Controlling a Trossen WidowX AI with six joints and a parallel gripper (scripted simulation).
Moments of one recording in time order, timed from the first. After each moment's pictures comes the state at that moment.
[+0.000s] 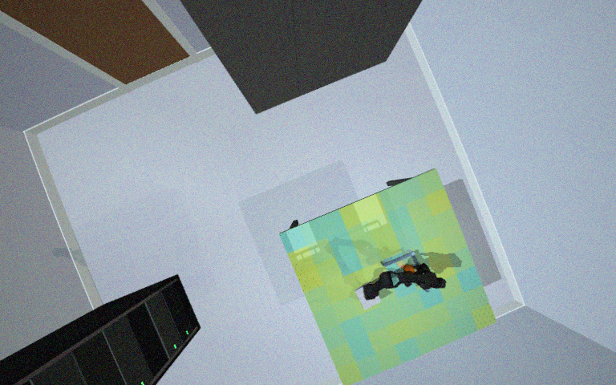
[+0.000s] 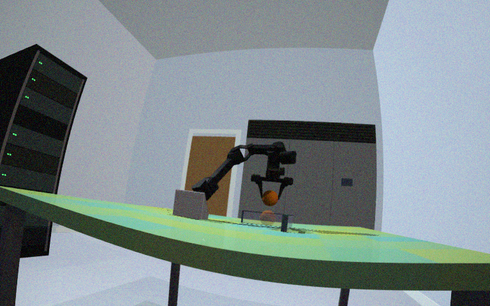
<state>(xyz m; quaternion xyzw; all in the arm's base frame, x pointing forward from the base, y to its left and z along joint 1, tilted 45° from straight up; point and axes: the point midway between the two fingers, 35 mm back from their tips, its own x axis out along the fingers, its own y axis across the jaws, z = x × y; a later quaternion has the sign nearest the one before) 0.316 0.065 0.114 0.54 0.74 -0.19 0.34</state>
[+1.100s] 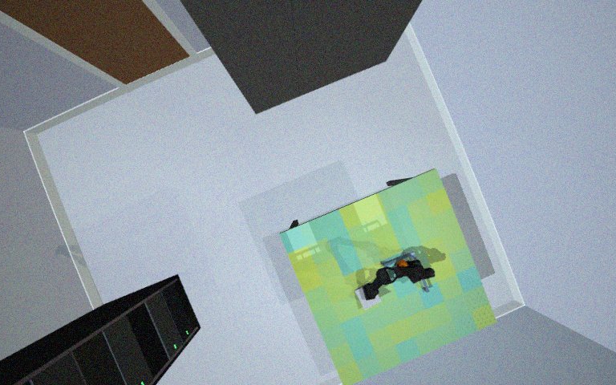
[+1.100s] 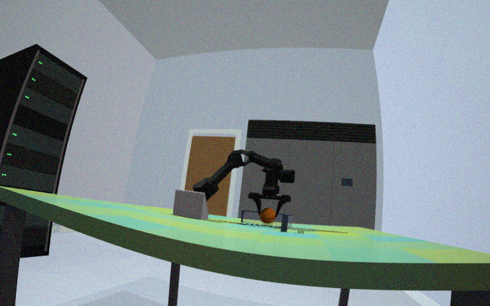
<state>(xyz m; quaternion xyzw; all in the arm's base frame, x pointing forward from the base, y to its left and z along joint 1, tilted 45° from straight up) 0.298 0.124 0.064 0.57 0.72 -0.26 0.29</state>
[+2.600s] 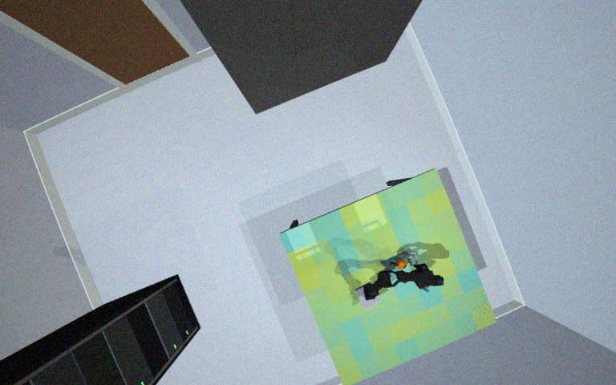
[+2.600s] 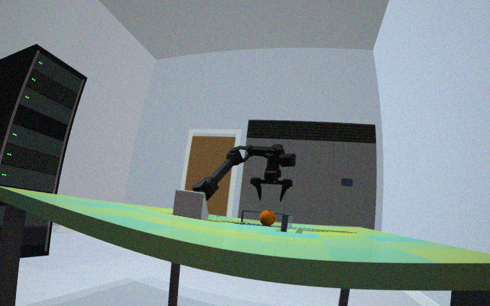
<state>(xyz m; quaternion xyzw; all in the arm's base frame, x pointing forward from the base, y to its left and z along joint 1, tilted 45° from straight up) 0.313 0.078 0.113 0.58 0.72 -0.26 0.29</state>
